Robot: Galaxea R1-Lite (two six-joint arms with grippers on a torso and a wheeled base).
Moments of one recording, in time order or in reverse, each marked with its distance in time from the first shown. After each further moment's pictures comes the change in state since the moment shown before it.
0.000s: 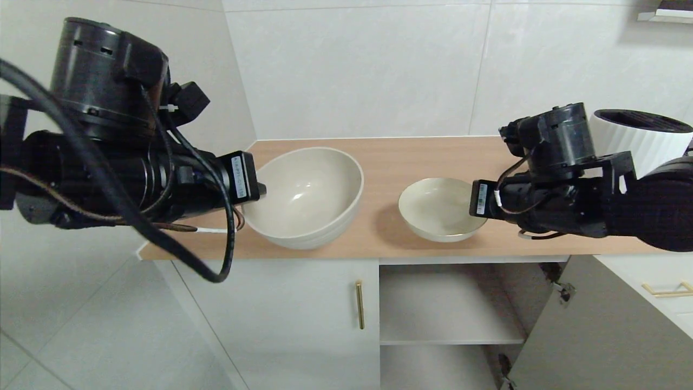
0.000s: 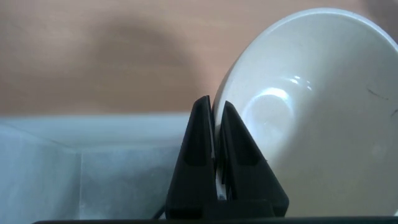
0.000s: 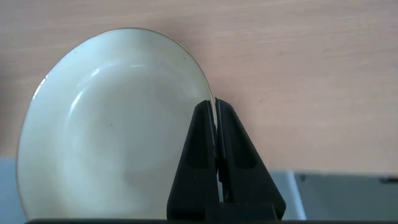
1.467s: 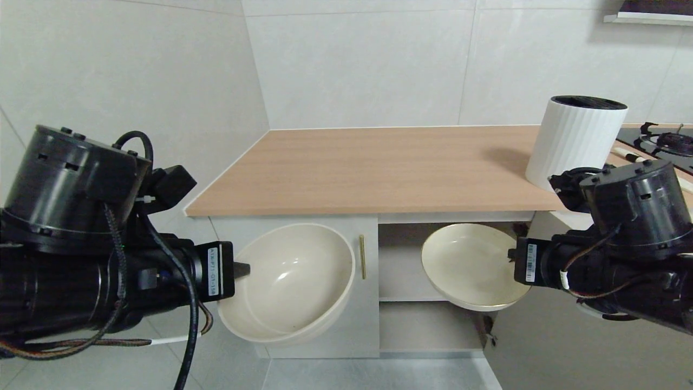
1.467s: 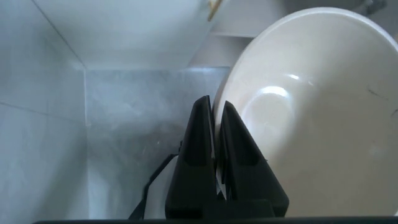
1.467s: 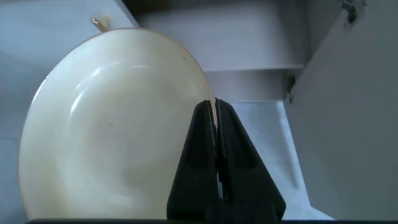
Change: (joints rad) left arm -0.072 -0.154 0.324 -0.002 -0.001 -0.070; right arm 0.109 -0.242 0.374 -0.026 -0.065 0.076
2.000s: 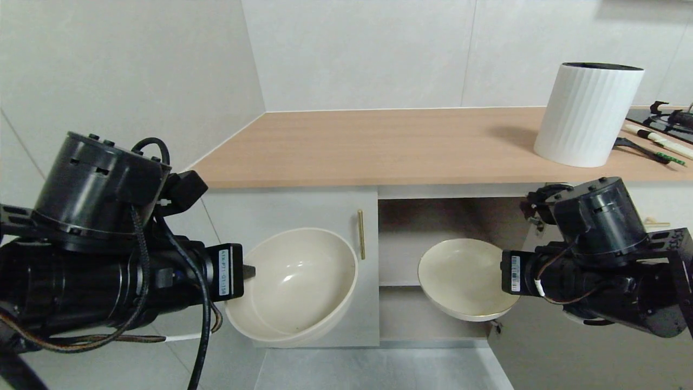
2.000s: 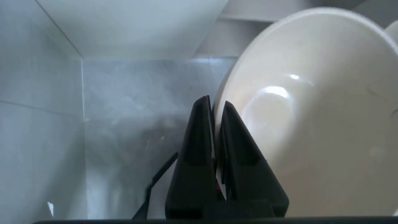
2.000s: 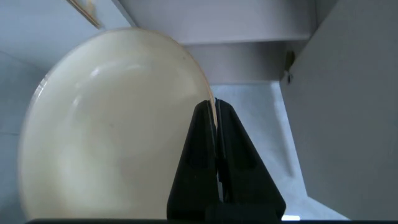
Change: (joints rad) left arm 0.001 0.033 -0.002 -0.007 0.001 0.000; right arm -0.014 0.075 0.003 0.000 -0.001 0.001
